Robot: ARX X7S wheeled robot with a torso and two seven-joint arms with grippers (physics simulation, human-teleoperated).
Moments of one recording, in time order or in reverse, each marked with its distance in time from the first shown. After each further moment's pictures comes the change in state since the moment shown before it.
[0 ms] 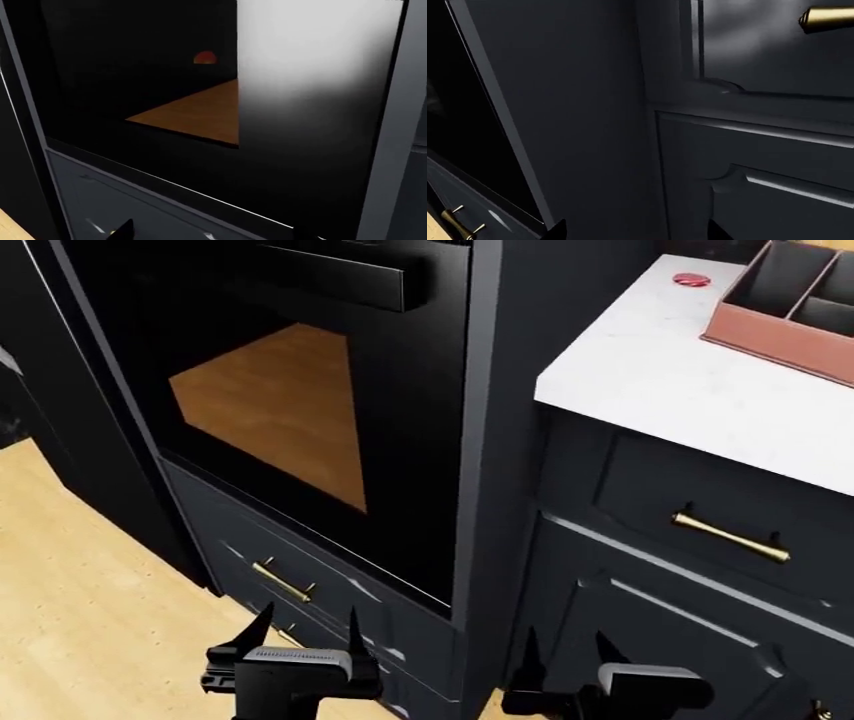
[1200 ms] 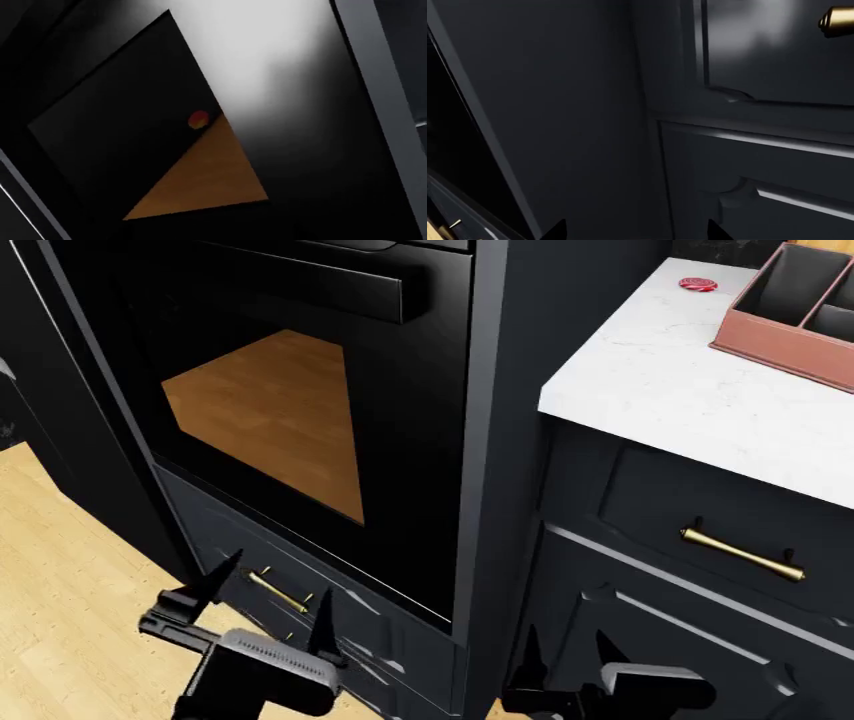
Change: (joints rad) left arm -0.015 -0.320 0.025 0.381 0.166 -0.265 0.058; right arm 0.001 0.007 -0.013 -0.001 0.029 -0.020 0.006
